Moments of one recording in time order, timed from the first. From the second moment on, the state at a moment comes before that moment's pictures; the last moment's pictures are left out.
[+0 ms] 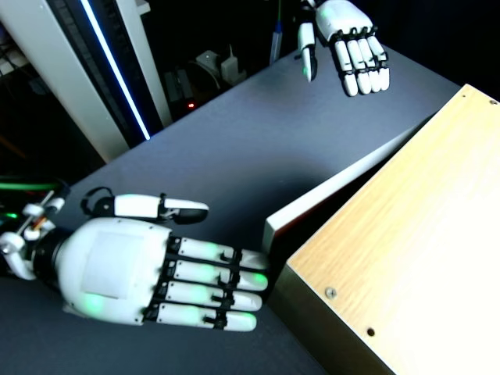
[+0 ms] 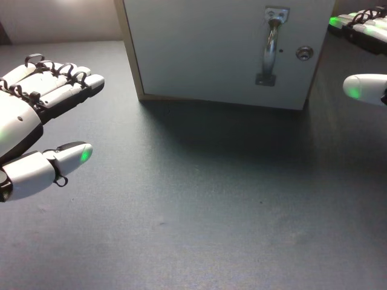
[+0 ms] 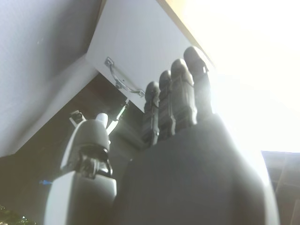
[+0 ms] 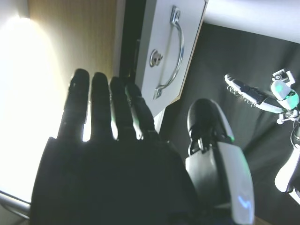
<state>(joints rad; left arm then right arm) 1.03 -0.81 0.99 -0.17 -1.20 0.90 -0.70 -1.01 1.36 -0.09 0.81 -0.50</state>
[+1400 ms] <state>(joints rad) 1.06 -0.82 0.99 -0.17 -1.22 0.87 -0.70 -0.92 1.23 -0.15 0.92 -0.50</state>
